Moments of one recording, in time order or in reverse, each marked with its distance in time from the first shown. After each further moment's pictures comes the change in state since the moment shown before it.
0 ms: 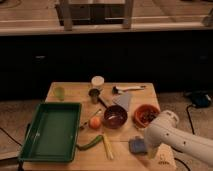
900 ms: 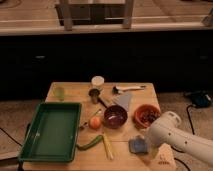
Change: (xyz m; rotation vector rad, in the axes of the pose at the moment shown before) arm 0.006 0.002 0.008 -0.006 -0.023 0.027
